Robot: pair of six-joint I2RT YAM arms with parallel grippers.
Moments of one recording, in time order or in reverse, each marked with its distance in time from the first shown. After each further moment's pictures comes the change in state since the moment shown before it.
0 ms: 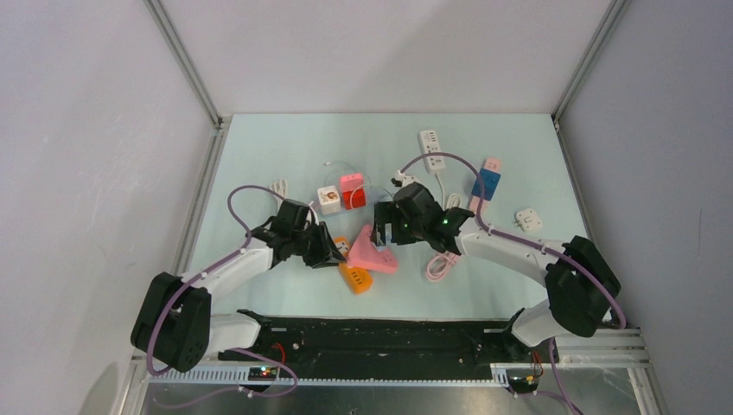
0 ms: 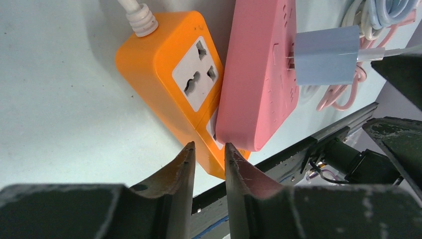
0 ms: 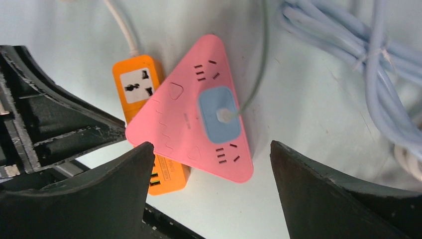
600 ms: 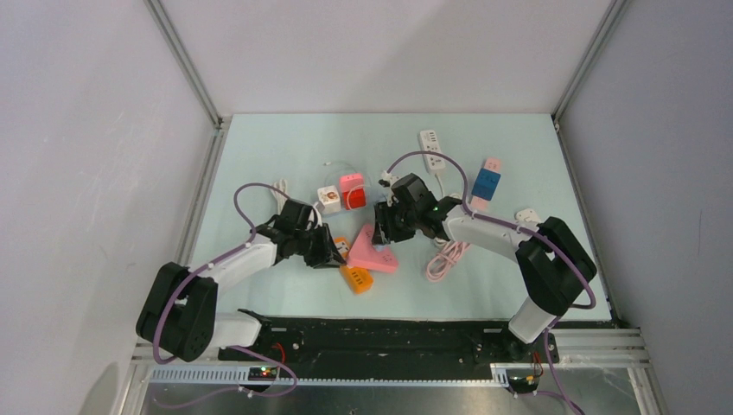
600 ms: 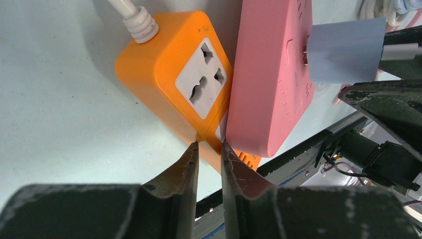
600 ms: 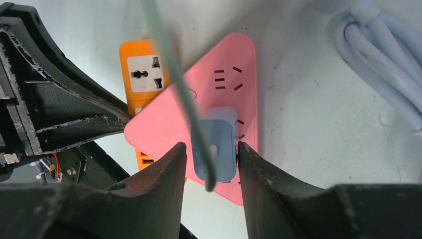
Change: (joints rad) left arm 0.001 0.061 0.013 0.003 0.021 0.071; right arm -0.081 0.159 0.066 0.027 -0.268 -0.148
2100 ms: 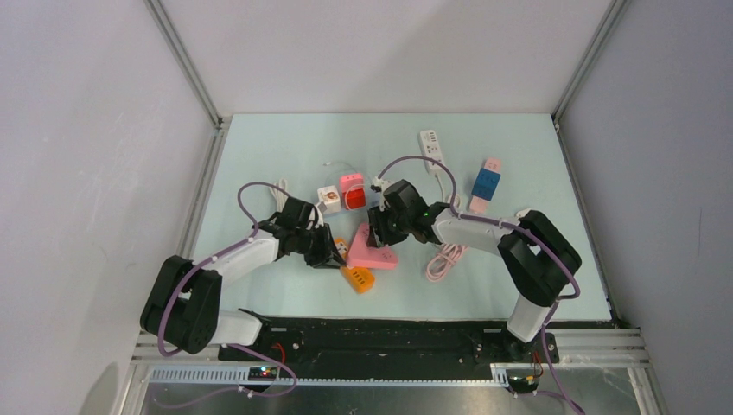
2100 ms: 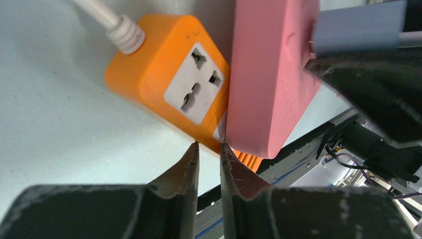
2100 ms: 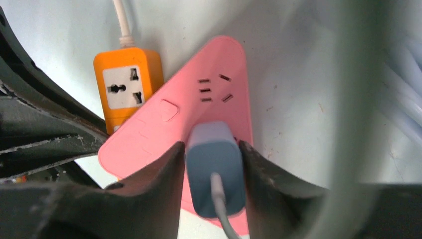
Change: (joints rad) left arm 0.009 0.045 0.028 -0.035 0.036 0.032; right arm 0.033 0.084 -0.027 0.133 0.033 -0.045
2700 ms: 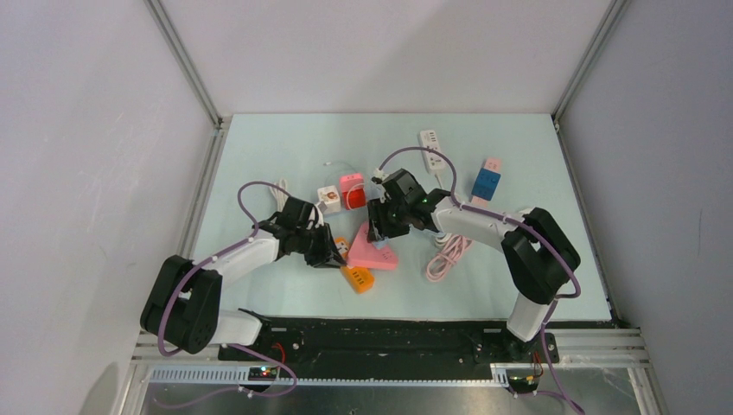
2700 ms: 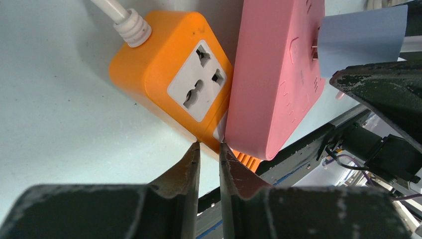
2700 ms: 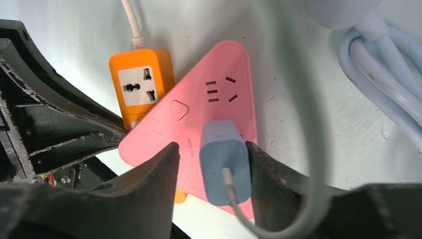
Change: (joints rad) left arm 0.000 0.000 0.002 0.007 -0.005 0.000; right arm -0.016 0.016 0.145 -0.208 -0.016 0.039
